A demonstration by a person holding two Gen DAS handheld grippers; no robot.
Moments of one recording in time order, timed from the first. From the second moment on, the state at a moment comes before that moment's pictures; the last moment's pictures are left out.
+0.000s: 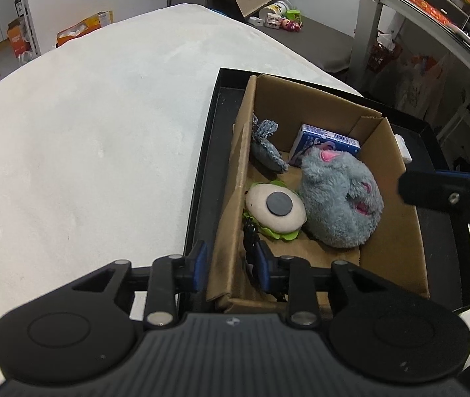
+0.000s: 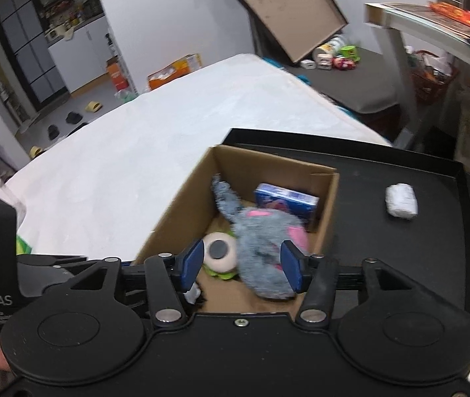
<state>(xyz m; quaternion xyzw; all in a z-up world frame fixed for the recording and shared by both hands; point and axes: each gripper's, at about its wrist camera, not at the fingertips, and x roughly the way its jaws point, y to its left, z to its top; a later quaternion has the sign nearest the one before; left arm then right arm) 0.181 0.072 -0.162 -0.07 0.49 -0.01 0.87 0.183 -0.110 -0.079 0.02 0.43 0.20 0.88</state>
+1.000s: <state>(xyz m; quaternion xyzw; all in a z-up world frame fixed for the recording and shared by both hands) 0.206 0.043 -0.160 -0.03 0.49 0.04 0.87 0.233 -0.213 -0.120 0.07 0.41 0.11 0.90</state>
